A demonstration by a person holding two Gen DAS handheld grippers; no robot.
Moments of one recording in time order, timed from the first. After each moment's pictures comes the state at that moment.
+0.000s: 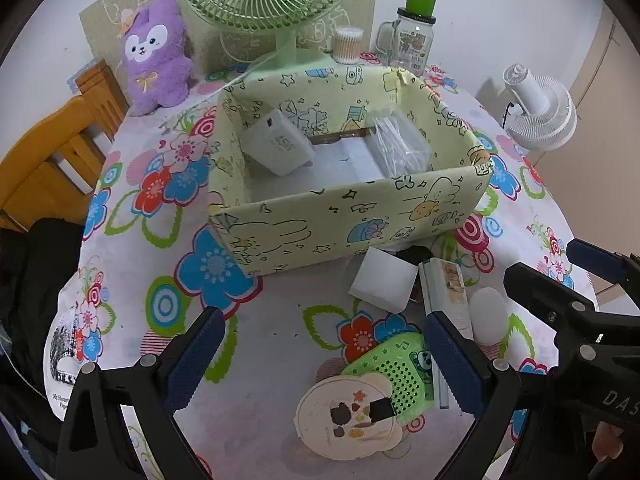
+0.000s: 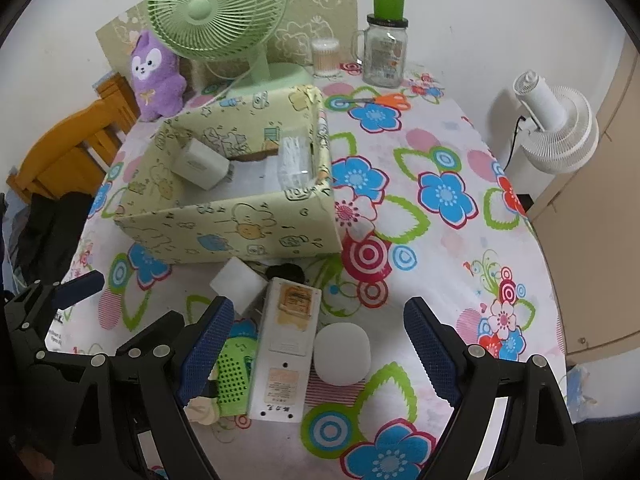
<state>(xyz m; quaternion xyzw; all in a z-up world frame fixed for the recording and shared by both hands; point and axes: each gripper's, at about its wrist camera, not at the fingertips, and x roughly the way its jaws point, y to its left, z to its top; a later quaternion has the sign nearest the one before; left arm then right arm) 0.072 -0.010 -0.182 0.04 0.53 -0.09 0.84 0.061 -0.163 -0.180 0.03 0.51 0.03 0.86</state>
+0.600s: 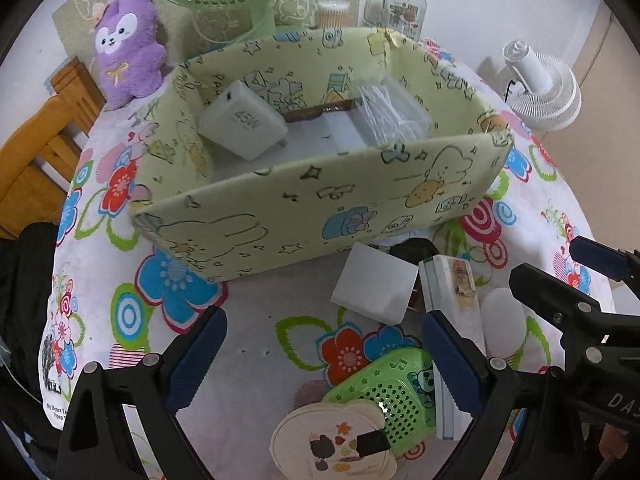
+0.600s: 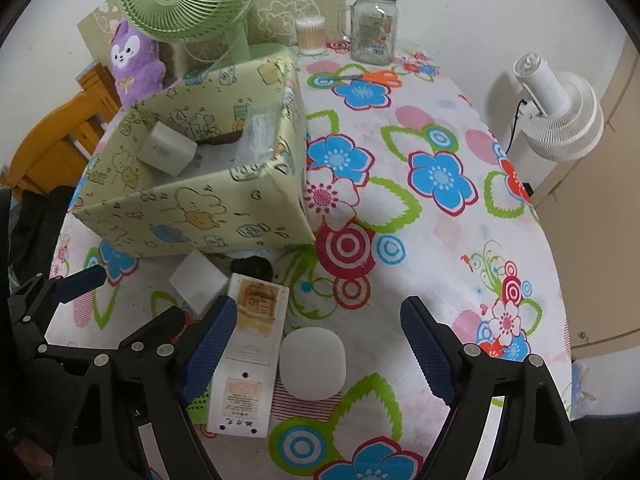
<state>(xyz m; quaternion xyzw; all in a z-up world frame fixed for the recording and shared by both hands) 0.090 -0.033 -0.215 0.06 0.55 -0.09 0.82 0.077 -0.183 -0.214 0.03 0.54 0.03 0.84</state>
